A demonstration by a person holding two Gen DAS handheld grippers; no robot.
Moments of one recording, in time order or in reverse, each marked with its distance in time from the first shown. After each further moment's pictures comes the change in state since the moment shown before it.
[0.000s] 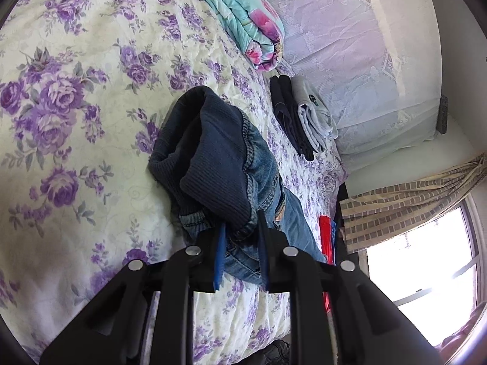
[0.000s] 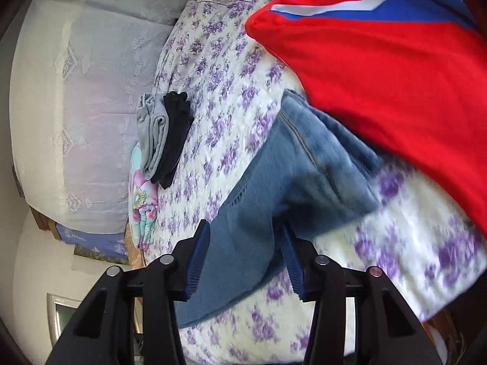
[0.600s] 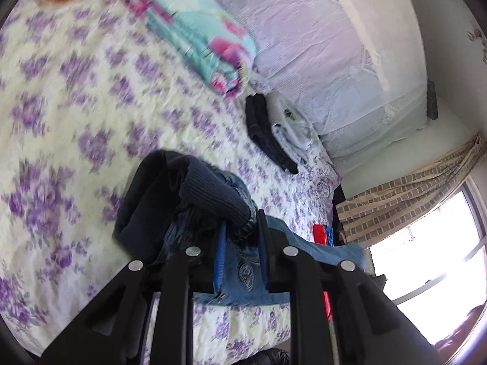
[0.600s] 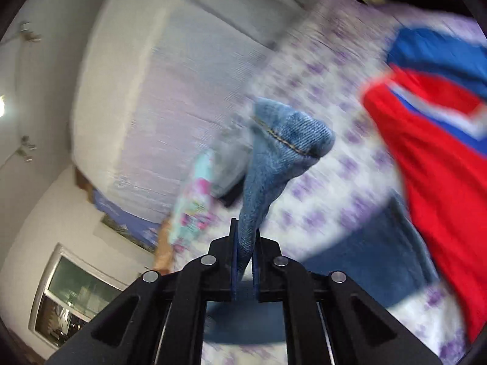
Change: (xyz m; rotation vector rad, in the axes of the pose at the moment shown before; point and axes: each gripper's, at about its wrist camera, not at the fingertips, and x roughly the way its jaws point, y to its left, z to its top) left arm -0.023 -0.057 0.036 0.096 -0.037 0.010; right arm -0.014 0.025 0.032 -0.195 -0.030 0.161
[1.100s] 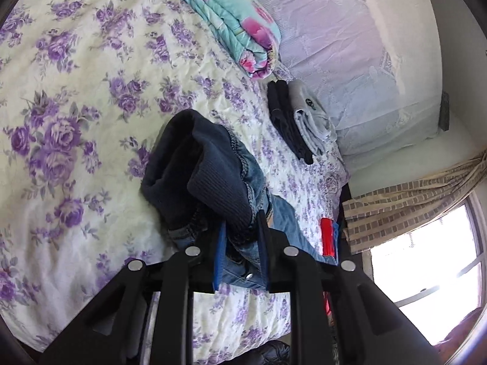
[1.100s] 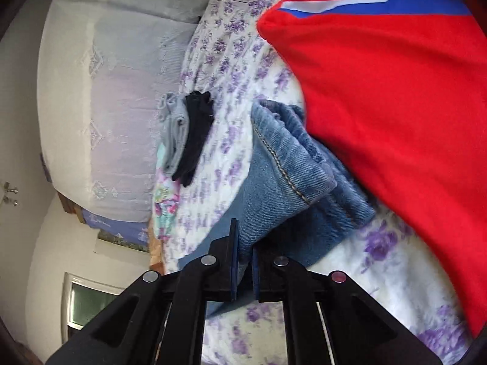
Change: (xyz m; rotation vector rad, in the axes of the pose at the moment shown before) left arm 0.007 0.034 -0.021 -0.072 0.033 0.029; right arm 0.003 -0.074 -0.024 0.158 0.068 -0.008
